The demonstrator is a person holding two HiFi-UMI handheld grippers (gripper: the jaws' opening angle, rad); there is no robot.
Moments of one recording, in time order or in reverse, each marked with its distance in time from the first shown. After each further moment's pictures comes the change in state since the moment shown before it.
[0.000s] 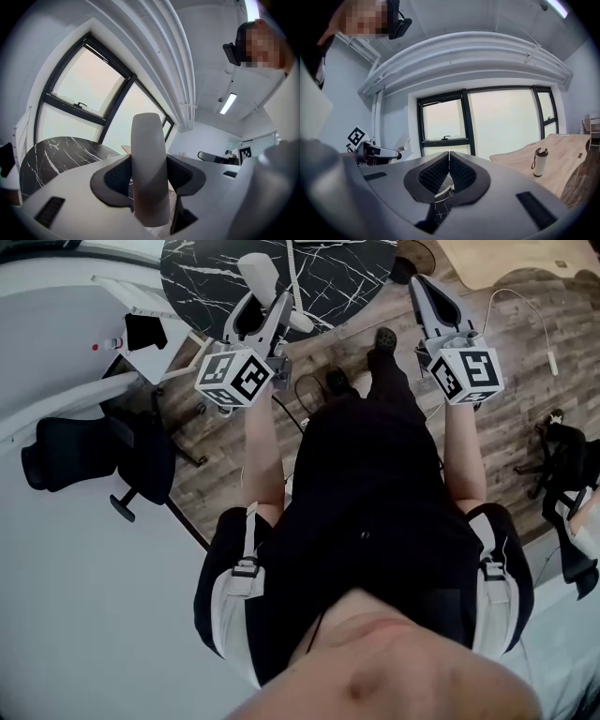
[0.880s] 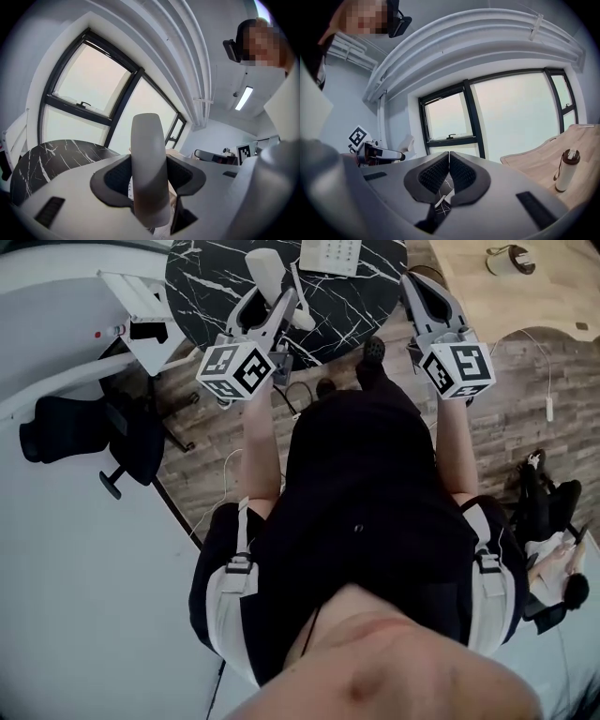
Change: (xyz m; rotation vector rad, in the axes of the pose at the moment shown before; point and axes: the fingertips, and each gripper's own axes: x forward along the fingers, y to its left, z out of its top) left arm 0.131 0.030 0.030 -0.008 0.020 0.142; right arm 0.134 -0.096 0.013 0.046 0.044 0.183
